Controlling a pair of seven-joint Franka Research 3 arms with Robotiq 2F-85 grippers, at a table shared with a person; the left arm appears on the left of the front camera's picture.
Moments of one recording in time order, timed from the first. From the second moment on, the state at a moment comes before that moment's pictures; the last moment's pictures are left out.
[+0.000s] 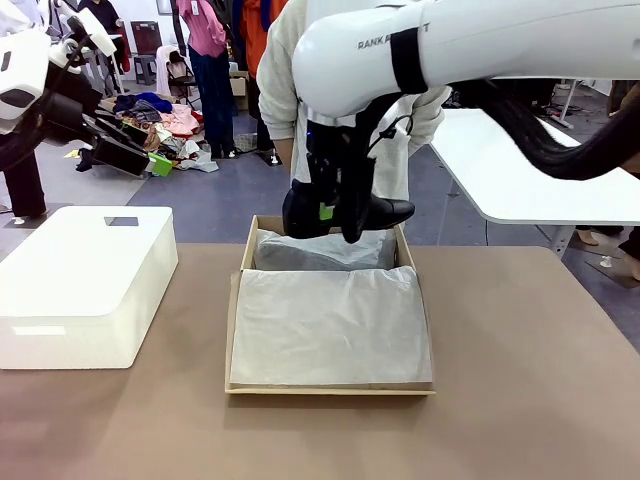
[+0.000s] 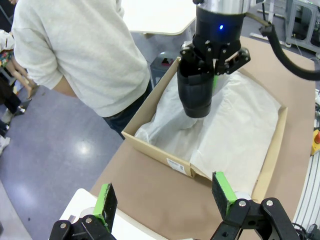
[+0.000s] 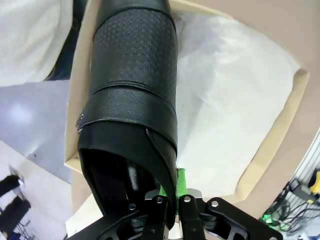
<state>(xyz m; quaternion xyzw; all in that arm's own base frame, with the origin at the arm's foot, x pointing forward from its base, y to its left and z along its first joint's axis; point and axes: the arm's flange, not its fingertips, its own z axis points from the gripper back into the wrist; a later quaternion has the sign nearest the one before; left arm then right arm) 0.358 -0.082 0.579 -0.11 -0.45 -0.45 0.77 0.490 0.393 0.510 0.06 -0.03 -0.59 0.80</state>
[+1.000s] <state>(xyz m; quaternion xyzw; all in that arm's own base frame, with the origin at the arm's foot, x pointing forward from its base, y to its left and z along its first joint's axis) 0.358 -0.082 0.579 -0.11 -0.44 -0.45 0.77 0.511 0.431 0.464 0.07 -0.03 -0.67 0.74</state>
